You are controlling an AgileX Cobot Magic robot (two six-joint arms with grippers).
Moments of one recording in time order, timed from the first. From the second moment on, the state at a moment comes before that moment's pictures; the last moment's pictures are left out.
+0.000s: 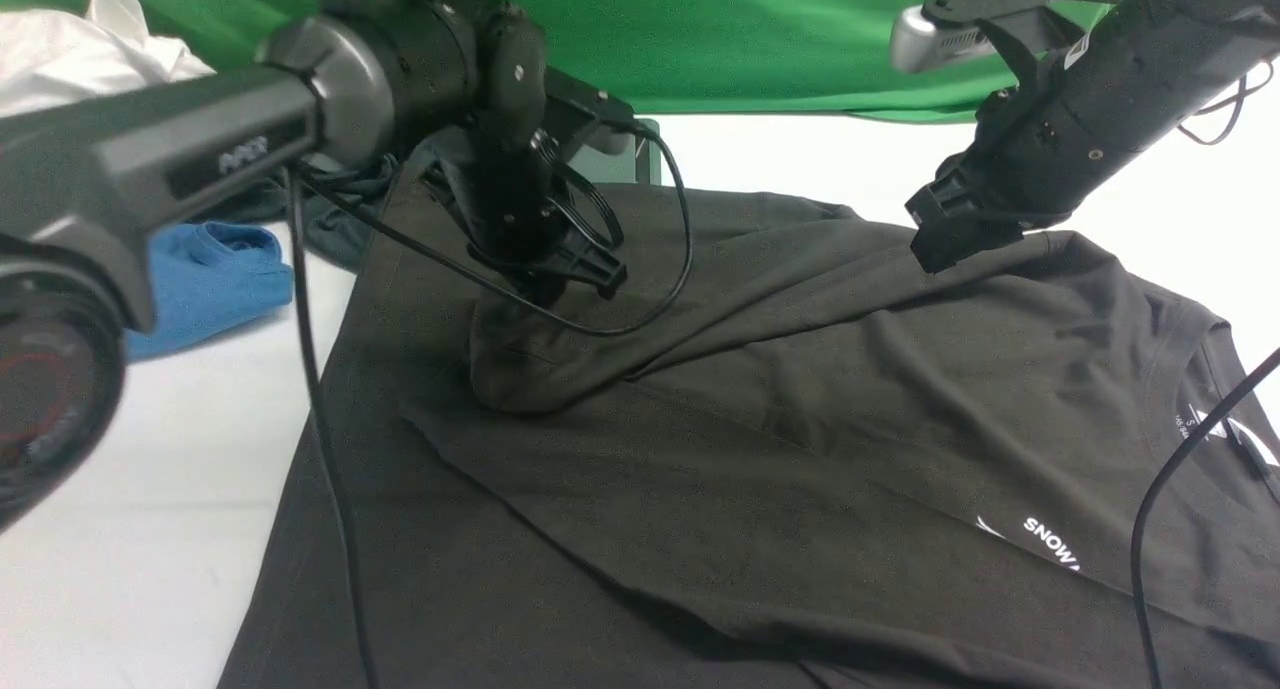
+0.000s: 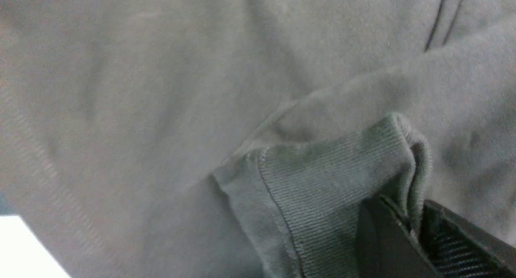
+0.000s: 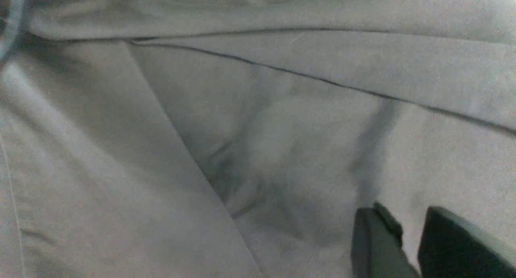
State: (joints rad) right arm 0.22 1.82 -1.53 0.29 1.04 -0.34; left arm -0.36 2.07 -1.70 0.09 0.98 0.17
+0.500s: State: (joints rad) right arm 0.22 1.82 -1.53 0.29 1.04 -0.34; left arm -0.21 1.97 -1.56 0.07 0.96 0.18
